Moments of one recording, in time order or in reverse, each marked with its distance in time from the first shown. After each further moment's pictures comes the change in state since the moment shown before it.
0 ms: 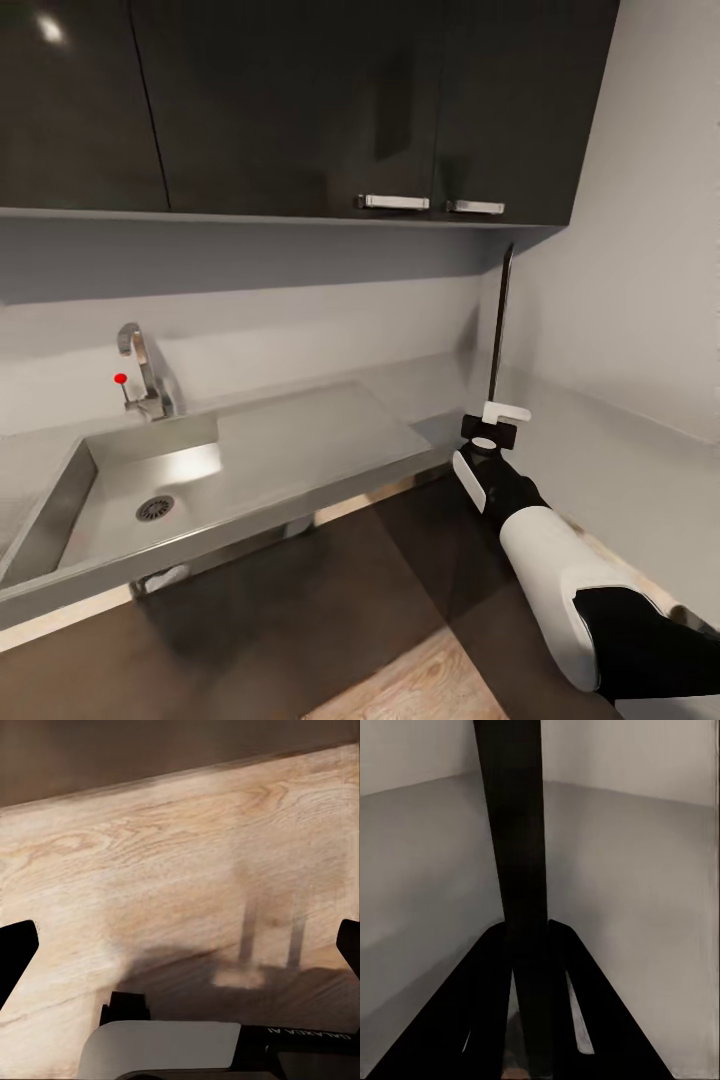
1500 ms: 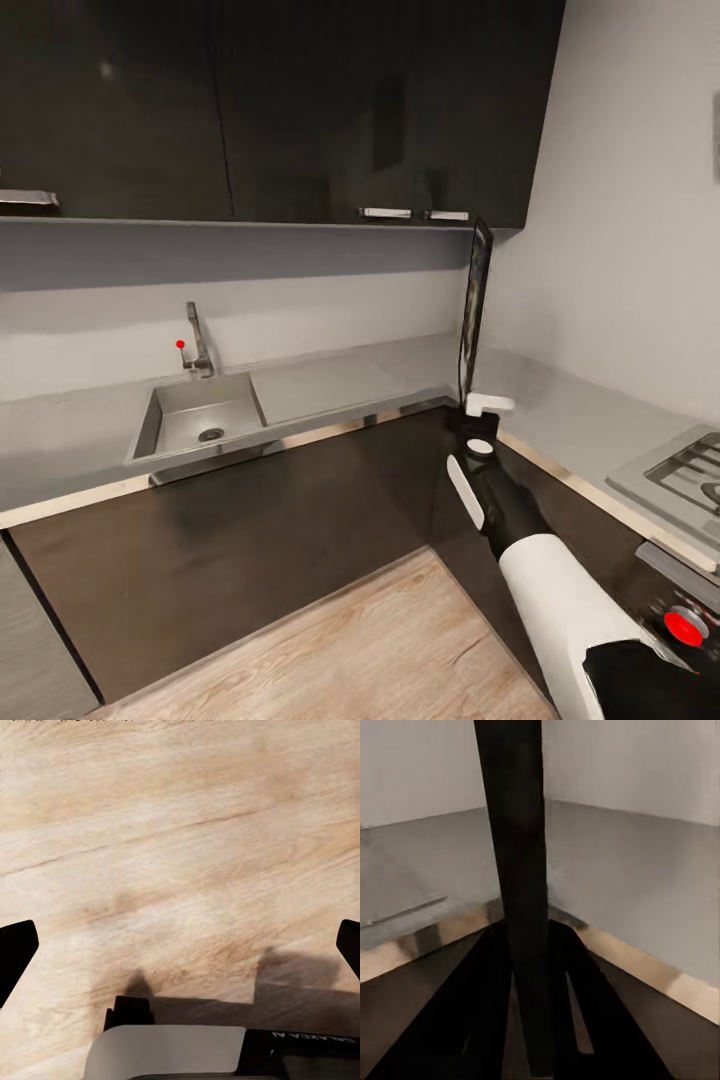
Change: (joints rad) left arm 0.000 0.008 0.001 -0.003 0.002 -0.005 -0.006; right arm 0.122 0.013 0.075 -0.296 0.001 0.077 0.144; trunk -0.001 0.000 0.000
